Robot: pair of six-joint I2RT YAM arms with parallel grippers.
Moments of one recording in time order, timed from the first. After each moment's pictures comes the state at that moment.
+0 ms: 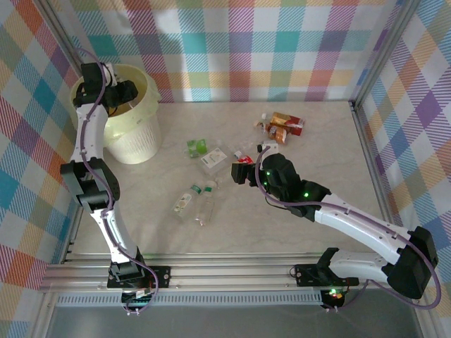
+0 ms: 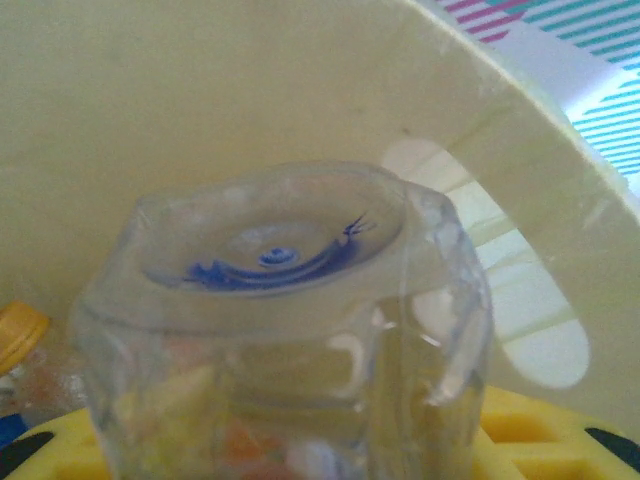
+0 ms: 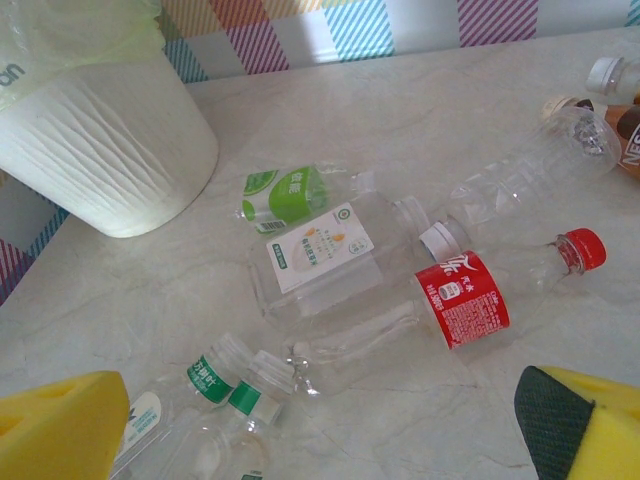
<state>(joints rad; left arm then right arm) 0.20 2.03 2.06 -0.65 0.26 -0.23 0.86 1.14 0.90 -0.22 0.29 0.52</state>
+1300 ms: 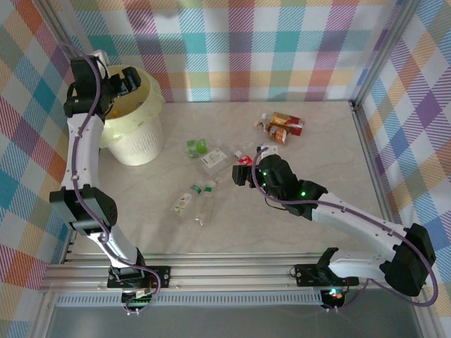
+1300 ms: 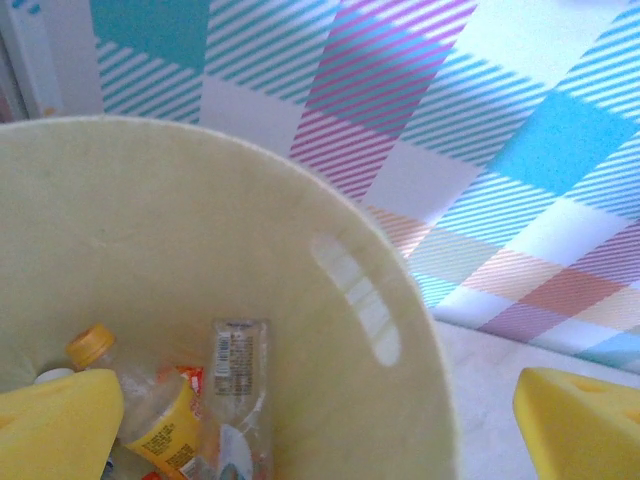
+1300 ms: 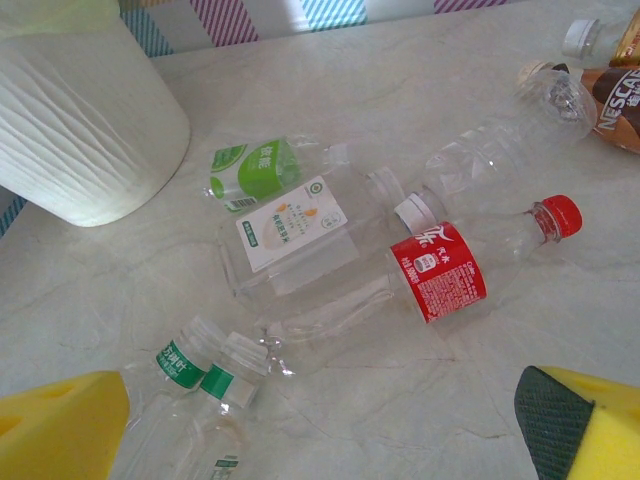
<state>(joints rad) 0.11 1.71 1.92 -0.61 0.11 -0.29 0.86 1.17 0.90 -0.27 0.31 0.55</state>
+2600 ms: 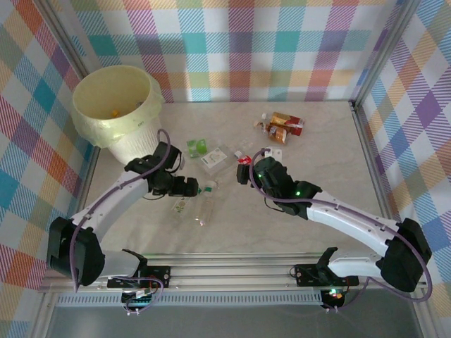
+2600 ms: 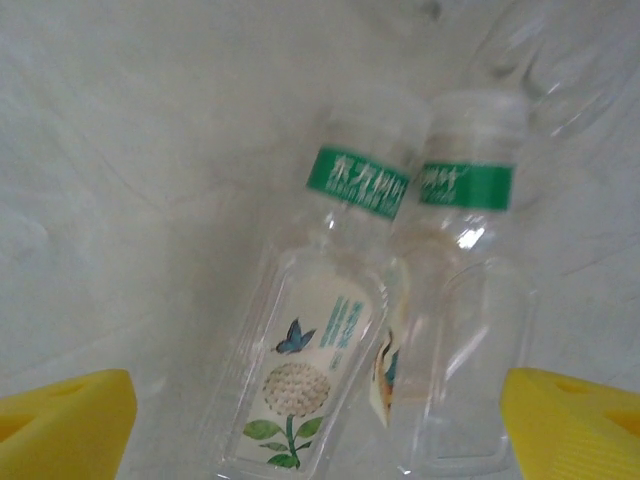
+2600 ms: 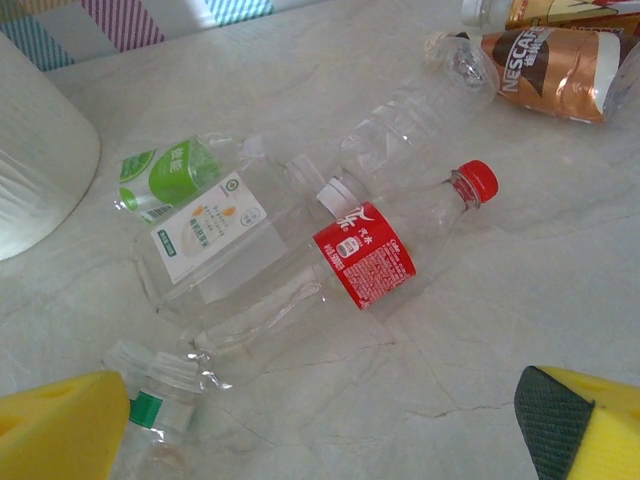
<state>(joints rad) -0.41 1.33 1.00 -0.90 0.08 -0.33 0.86 1.22 0.88 -0.30 0.44 0.66</state>
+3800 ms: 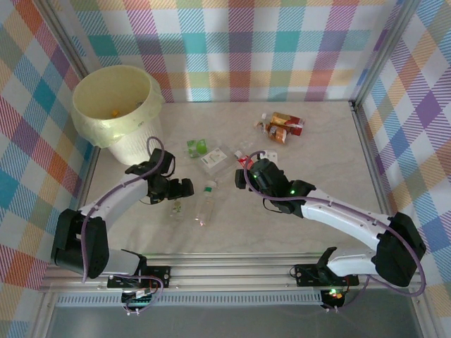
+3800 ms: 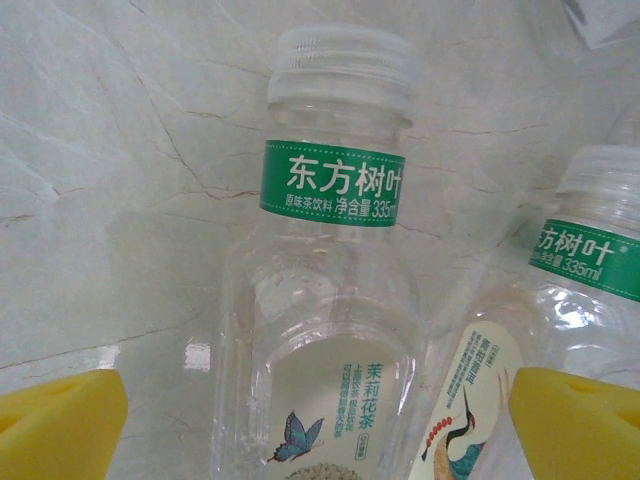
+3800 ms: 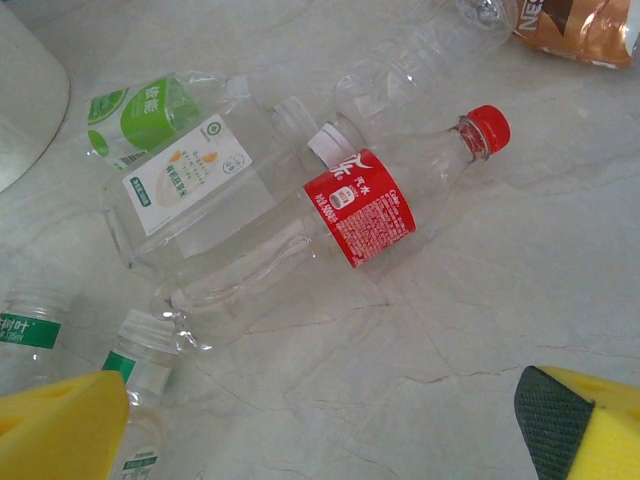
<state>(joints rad) -0.31 1.37 0.88 -0.74 0.11 -0.47 0.86 1.27 0.88 -0.33 0.40 0.66</state>
